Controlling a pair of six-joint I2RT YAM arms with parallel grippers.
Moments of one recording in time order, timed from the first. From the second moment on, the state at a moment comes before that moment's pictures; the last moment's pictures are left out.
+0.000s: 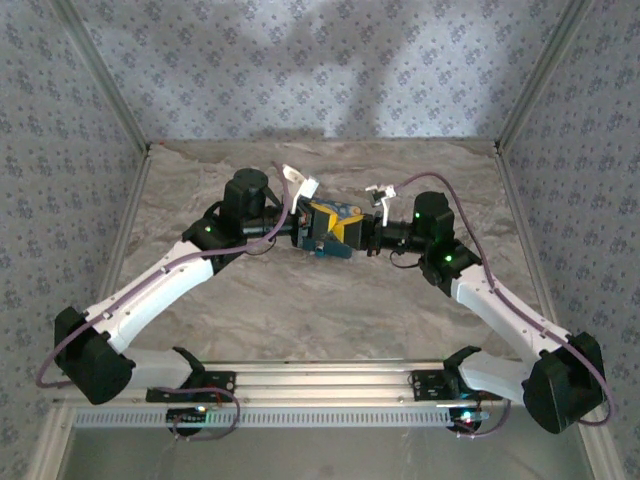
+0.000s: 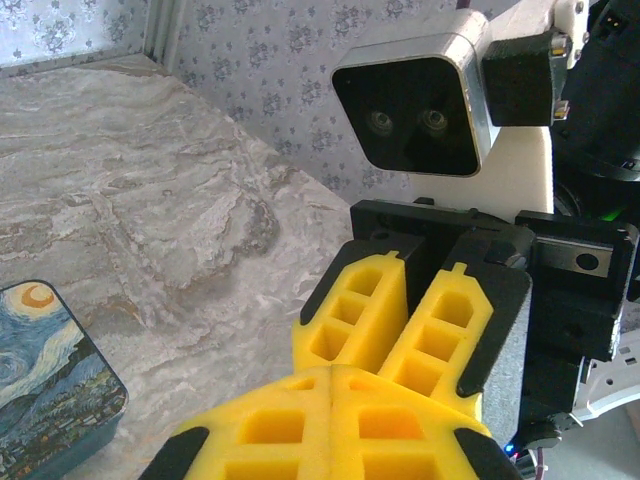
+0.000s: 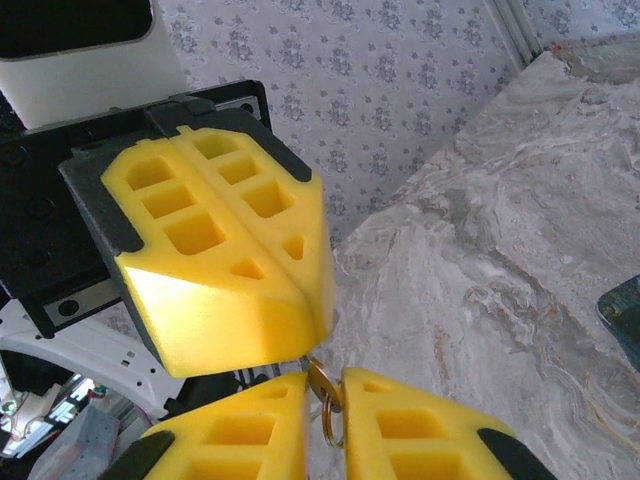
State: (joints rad) left arm -0.71 1.29 1.16 -0.20 0.56 -0.31; right arm 0.49 1.12 0.81 0.17 -0.82 0.53
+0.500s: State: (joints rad) left arm -0.71 1.28 1.16 -0.22 0.55 -0.29; right arm 0.49 1.11 0.81 0.11 -0.80 0.51
